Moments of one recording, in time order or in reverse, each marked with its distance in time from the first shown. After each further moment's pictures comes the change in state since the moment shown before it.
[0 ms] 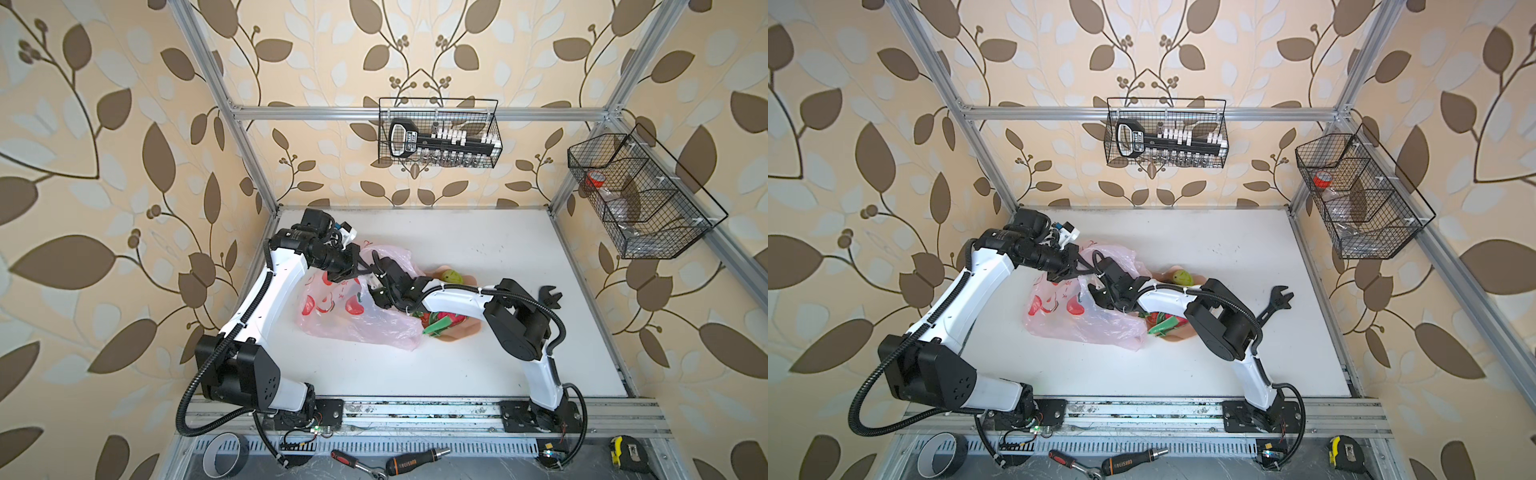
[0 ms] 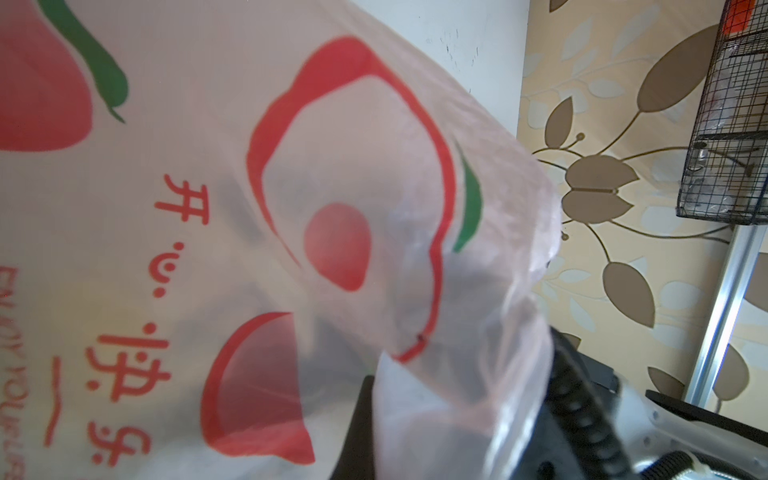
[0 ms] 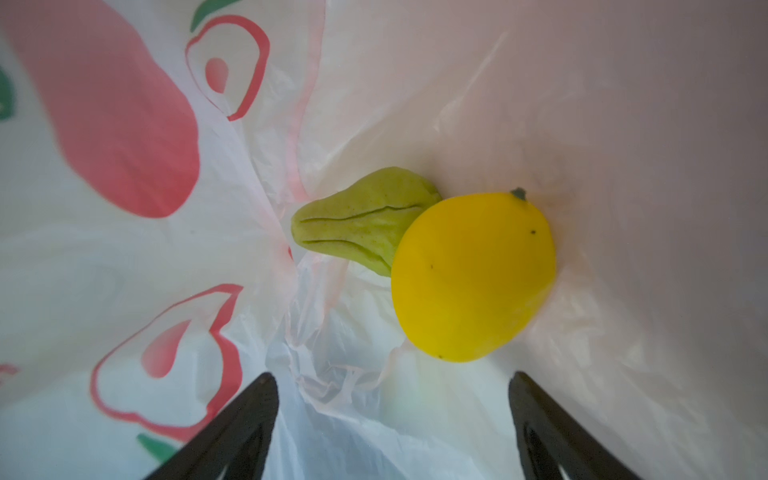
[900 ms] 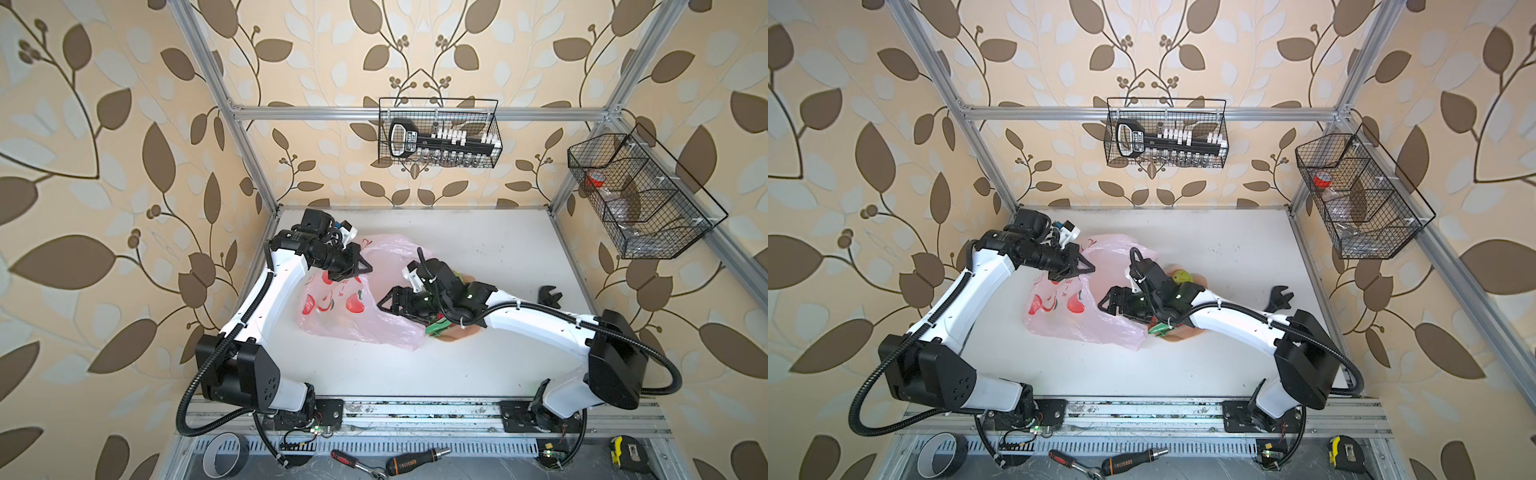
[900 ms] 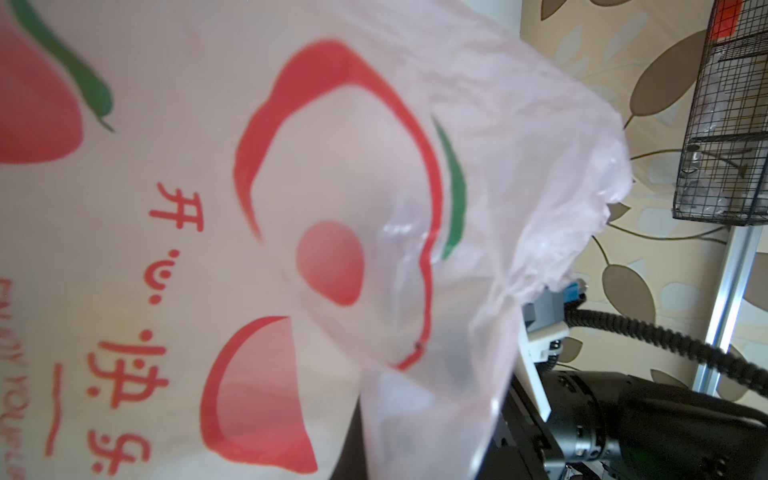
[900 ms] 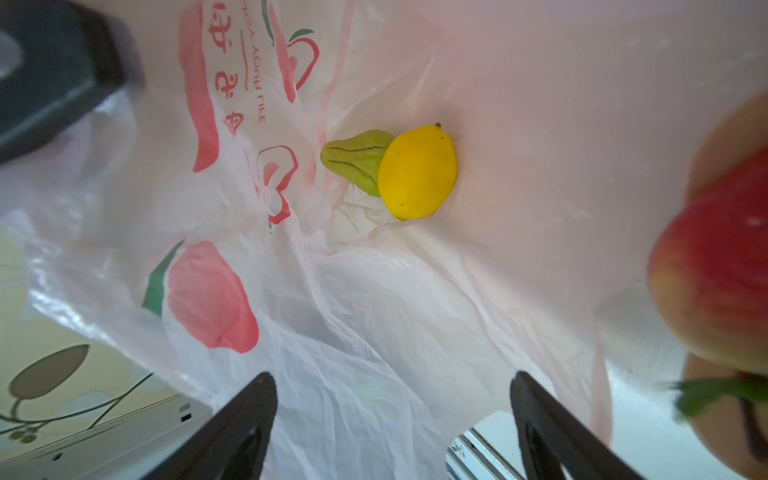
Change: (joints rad) left arm 0.001 -0.002 -0.017 0.047 0.009 -0.002; right arm -0.017 -0.567 -0.347 -0.267 0.178 -0.119
